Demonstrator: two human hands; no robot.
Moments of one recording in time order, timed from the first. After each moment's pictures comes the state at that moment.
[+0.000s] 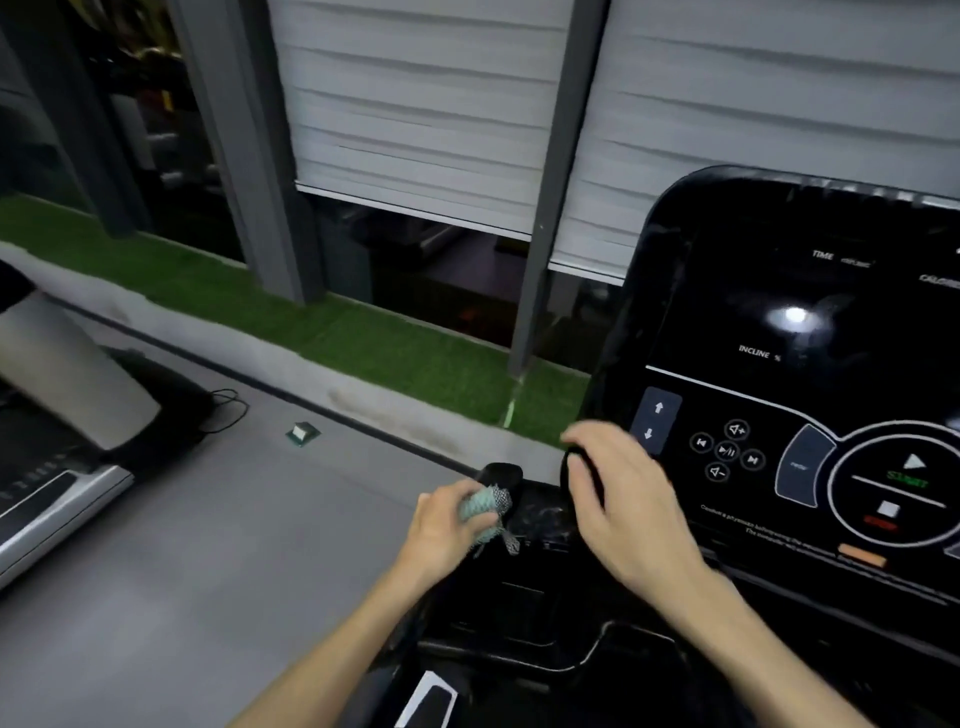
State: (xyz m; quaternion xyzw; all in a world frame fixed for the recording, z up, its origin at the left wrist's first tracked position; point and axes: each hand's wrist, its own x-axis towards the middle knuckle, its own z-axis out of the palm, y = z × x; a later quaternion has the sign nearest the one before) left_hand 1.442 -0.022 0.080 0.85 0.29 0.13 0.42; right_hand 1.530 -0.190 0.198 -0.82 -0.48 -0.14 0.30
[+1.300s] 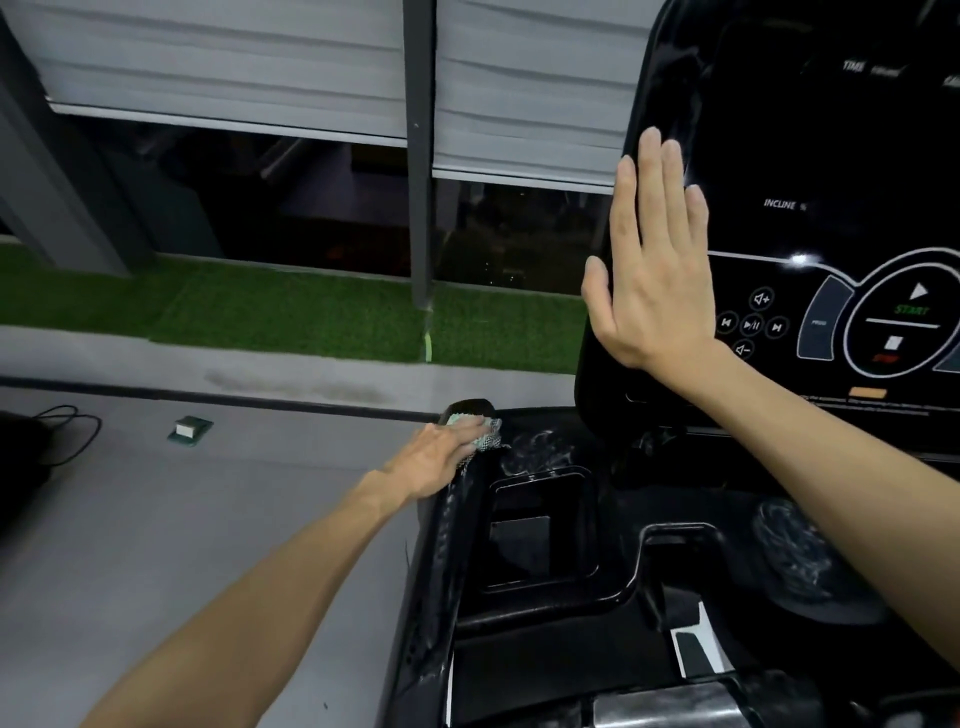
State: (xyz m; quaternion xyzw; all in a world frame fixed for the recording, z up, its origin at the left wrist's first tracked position) left_hand 1.514 0.067 0.004 0.96 -0.05 -0.07 0.26; right_hand 1.607 -0.131 0.207 -0.84 -0.33 -0.42 0.02
